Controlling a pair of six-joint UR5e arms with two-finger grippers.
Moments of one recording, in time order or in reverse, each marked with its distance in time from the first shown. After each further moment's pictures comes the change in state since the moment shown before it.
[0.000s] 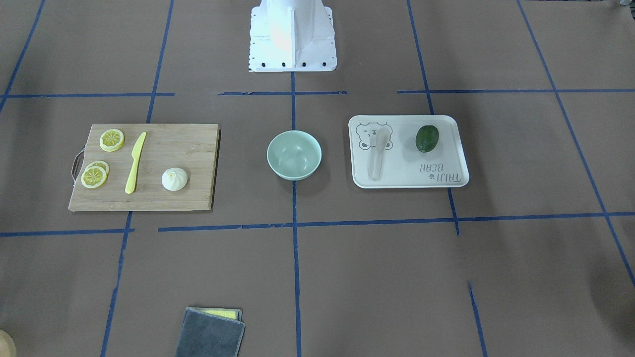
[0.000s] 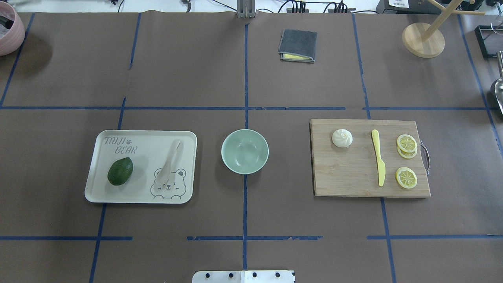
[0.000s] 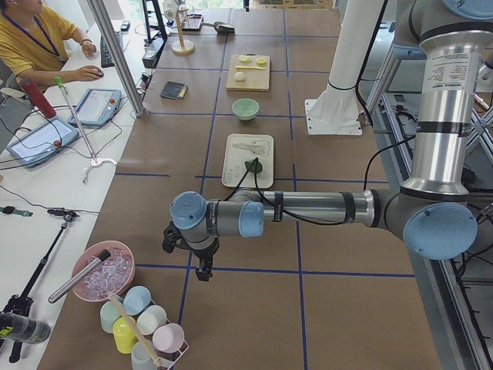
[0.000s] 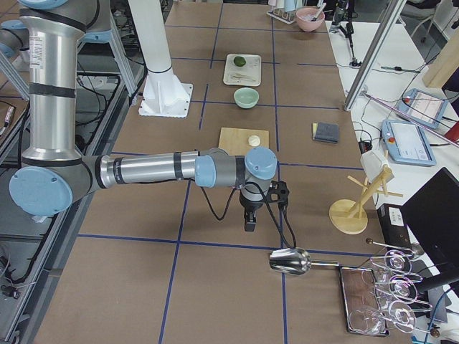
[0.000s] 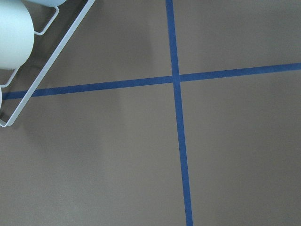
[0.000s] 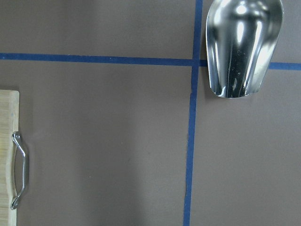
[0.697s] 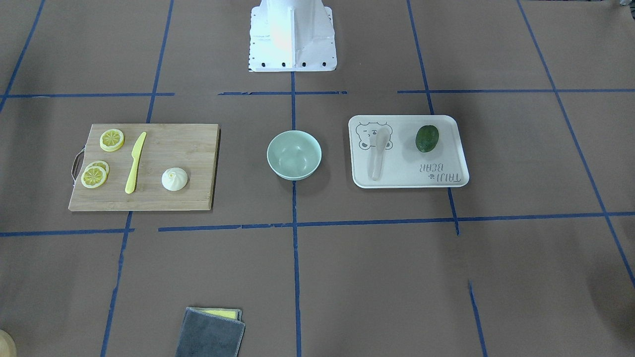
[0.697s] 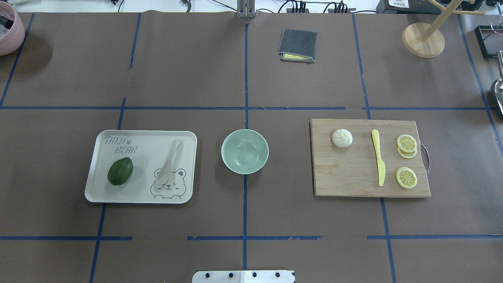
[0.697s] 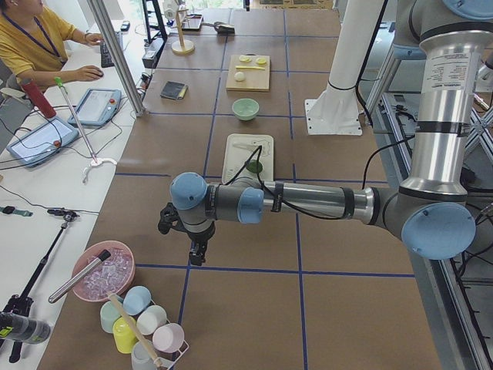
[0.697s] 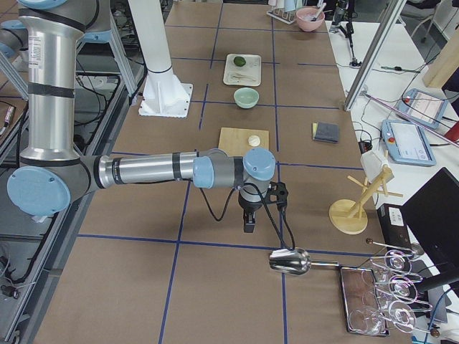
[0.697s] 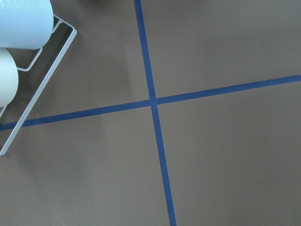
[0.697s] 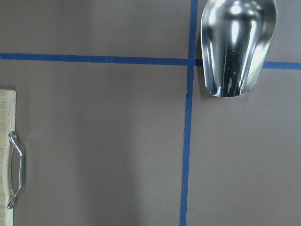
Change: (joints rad) left arm 0.000 0.000 -0.095 -0.009 -0.004 -0.005; right arm 0.004 -0.005 0.001 0.007 -0.002 -0.002
